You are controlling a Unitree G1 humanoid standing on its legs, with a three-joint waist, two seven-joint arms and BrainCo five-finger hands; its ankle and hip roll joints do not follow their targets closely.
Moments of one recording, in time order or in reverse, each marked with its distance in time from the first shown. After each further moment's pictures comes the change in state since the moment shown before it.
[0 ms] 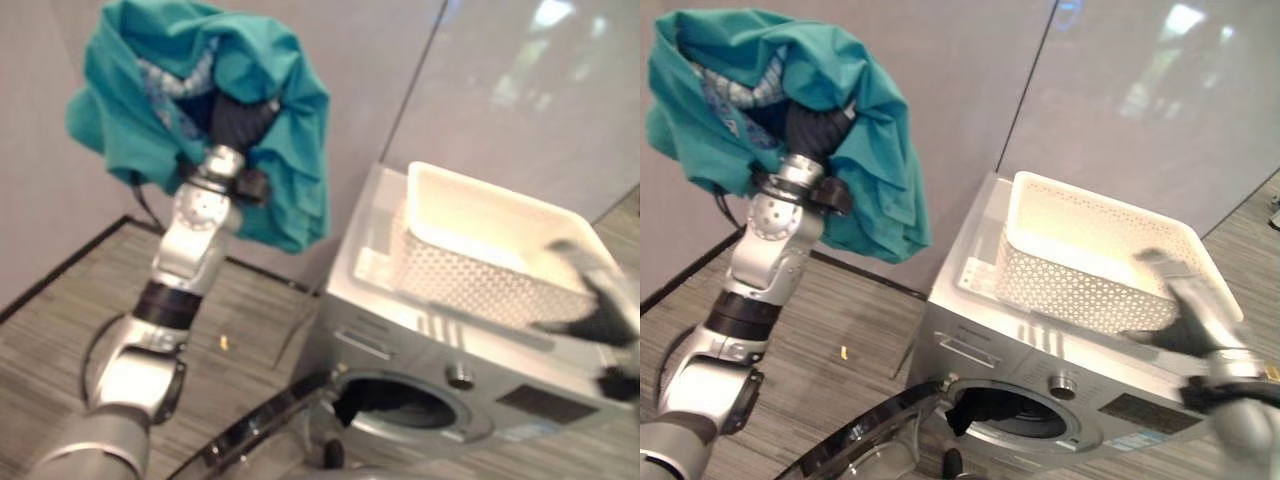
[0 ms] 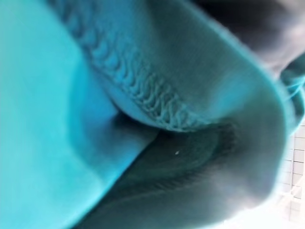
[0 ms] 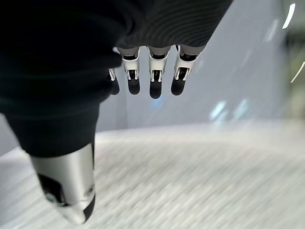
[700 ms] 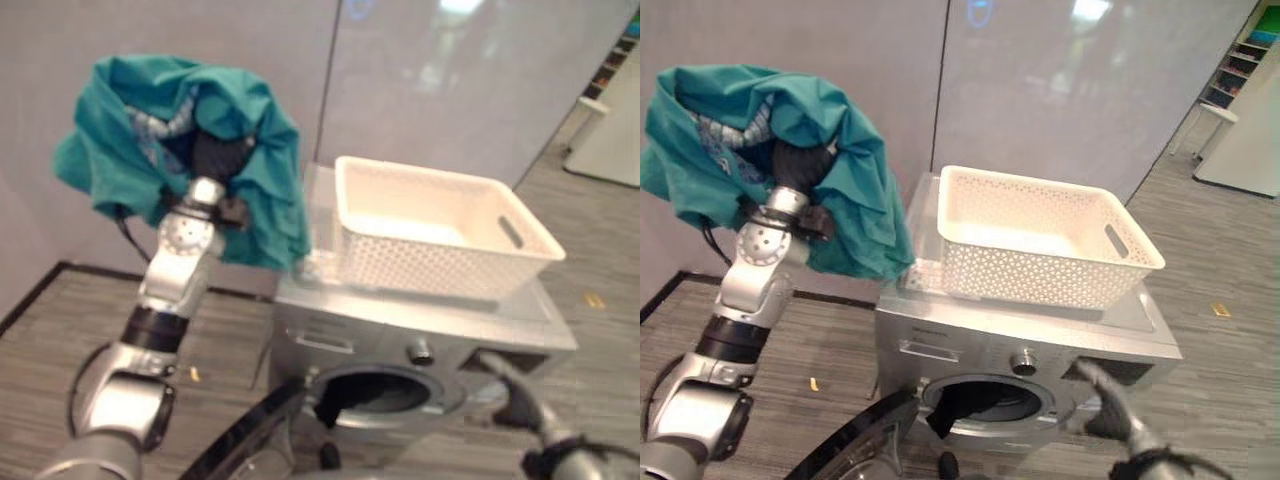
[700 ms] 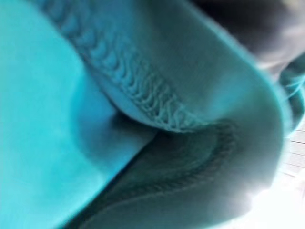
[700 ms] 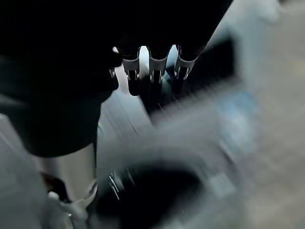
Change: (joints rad) left arm 0.135 0.022 0.017 -0.022 0.043 -0.005 0.007; right arm 0.237 0.214 0.553 0.335 -0.012 -0.035 0.061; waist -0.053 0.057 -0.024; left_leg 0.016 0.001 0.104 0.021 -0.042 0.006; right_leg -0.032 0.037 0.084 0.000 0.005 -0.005
